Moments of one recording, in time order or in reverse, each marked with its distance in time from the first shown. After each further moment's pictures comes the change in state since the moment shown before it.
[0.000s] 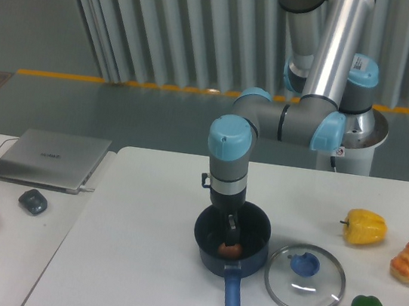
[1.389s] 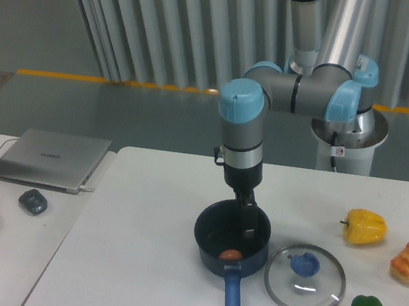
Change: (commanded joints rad) arm 0.026 0.081 -0.008 0.014 0.098 0.048
